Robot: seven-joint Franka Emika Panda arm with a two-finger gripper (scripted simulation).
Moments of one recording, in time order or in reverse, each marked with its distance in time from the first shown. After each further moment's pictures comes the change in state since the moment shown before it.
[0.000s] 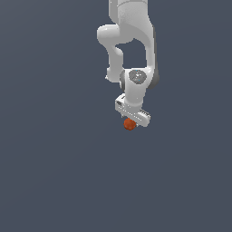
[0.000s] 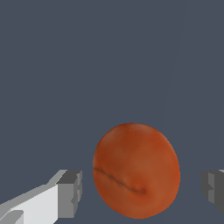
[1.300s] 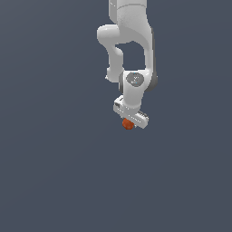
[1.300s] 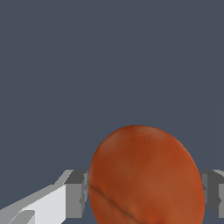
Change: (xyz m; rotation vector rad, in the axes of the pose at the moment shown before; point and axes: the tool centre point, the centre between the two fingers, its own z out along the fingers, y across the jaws) arm 0.007 0.004 0.009 0.000 -0.001 0.000
